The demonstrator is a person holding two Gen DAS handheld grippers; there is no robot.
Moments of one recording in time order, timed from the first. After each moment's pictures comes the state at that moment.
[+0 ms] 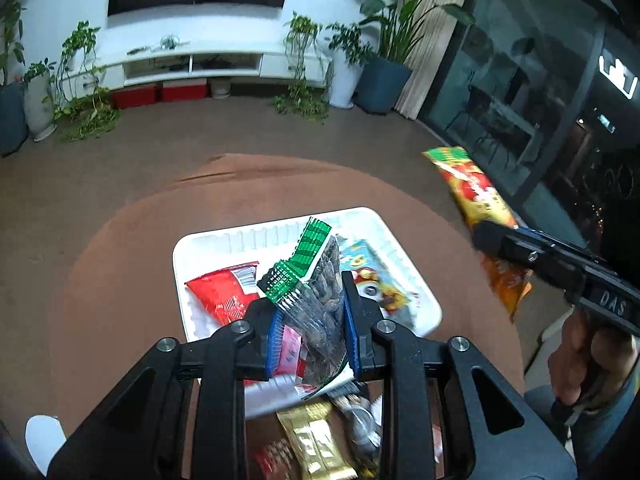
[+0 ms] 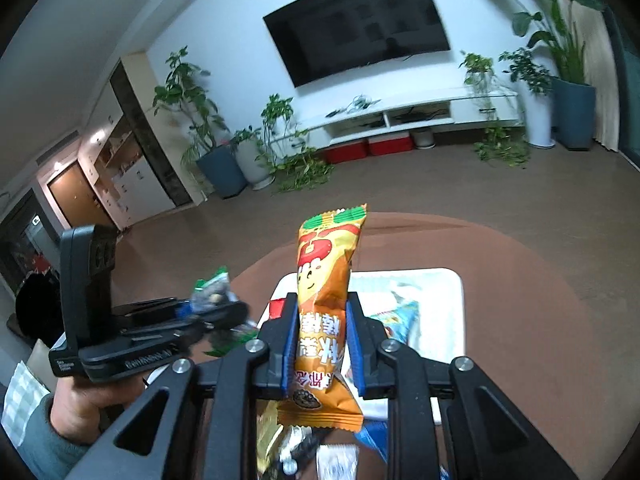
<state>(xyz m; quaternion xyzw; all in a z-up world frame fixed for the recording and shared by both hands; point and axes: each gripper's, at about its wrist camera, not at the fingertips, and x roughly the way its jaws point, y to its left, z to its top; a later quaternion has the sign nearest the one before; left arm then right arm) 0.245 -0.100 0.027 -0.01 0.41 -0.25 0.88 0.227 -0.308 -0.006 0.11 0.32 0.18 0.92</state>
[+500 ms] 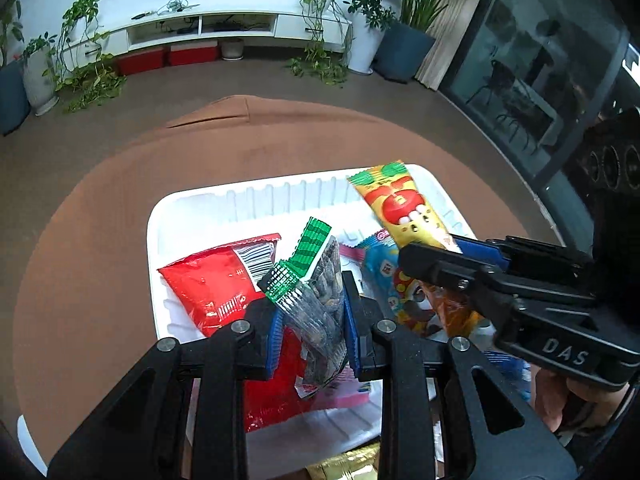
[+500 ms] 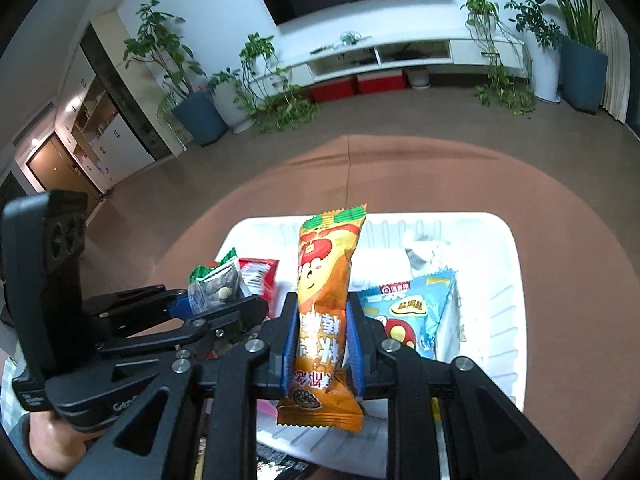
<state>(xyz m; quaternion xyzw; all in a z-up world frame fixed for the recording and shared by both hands) 0.300 -0.128 -0.076 0.00 0.46 -0.22 0.86 0.295 -0.287 -0.100 0.09 0.41 0.17 0.89</state>
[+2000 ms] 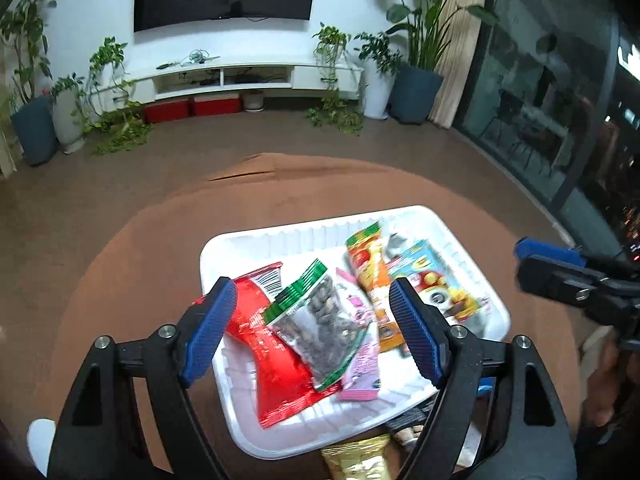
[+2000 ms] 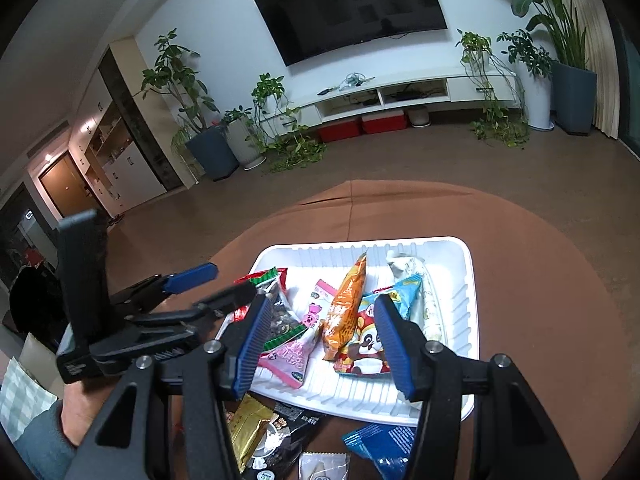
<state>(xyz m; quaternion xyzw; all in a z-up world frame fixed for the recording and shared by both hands) 0.244 -0.118 -0.036 0.02 0.37 -0.18 0.91 0.225 -0.316 -0.048 0.11 0.33 0.18 0.92</state>
